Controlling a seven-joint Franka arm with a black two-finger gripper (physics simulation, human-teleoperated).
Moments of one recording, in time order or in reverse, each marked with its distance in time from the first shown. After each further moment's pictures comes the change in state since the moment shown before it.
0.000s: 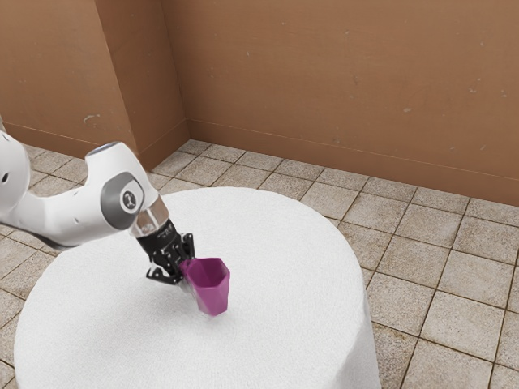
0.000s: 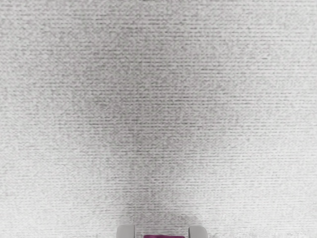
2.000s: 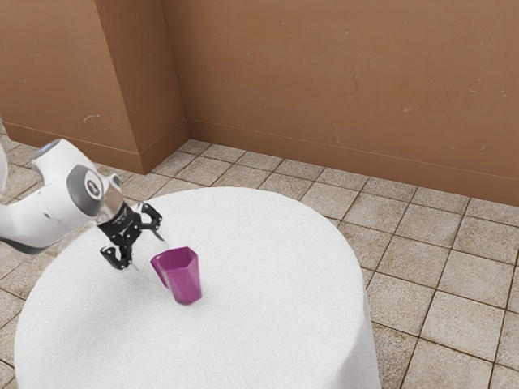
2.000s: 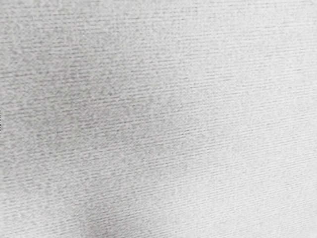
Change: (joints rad) arm 0.006 0.023 0.196 0.003 -0.147 0.147 0.471
